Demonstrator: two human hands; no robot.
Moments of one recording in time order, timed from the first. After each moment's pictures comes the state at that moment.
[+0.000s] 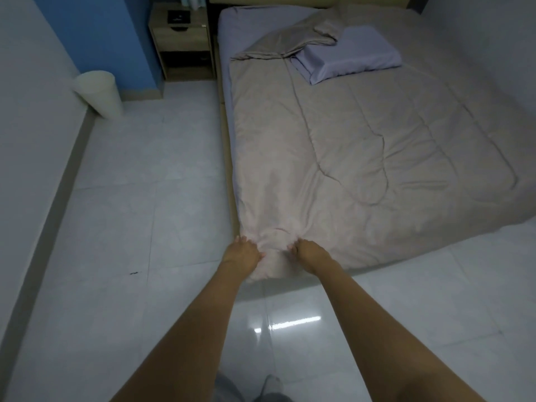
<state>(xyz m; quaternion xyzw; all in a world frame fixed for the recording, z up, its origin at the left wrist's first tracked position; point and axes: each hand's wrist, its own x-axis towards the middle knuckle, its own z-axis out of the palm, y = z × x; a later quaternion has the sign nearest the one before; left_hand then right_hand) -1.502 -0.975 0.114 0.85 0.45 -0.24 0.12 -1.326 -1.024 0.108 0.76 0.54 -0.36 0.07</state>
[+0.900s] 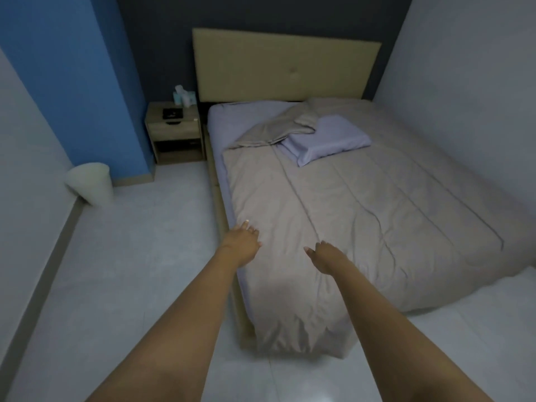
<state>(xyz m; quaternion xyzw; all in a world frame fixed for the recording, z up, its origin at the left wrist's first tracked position) -1.503 -0.721 0.245 0.91 0.38 -0.14 0.02 -1.305 -0.833 0.241 0.83 0.49 -0.24 0.09</state>
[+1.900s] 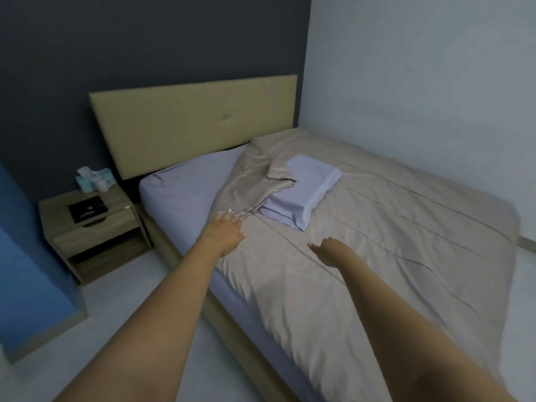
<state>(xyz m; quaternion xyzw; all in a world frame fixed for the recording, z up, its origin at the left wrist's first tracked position) -1.451 -0.113 0.333 0.97 0.19 -0.10 -0.10 -1.291 -0.329 0.300 0.94 0.27 -0.21 0.00</state>
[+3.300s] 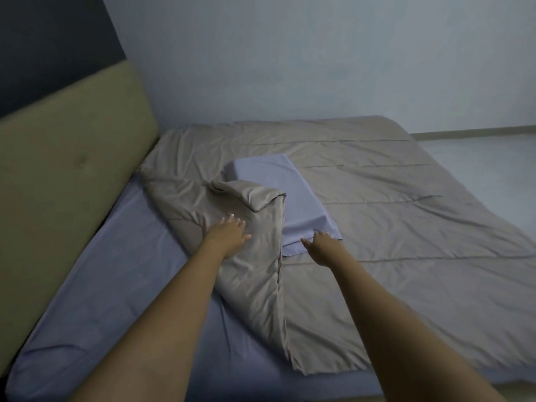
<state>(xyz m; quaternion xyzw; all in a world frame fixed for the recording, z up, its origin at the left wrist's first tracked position) -1.059 0.463 0.278 0.96 -0.22 -0.16 -0.11 -1.133 0.223 0.246 0.98 -0.08 -0.18 -0.10</state>
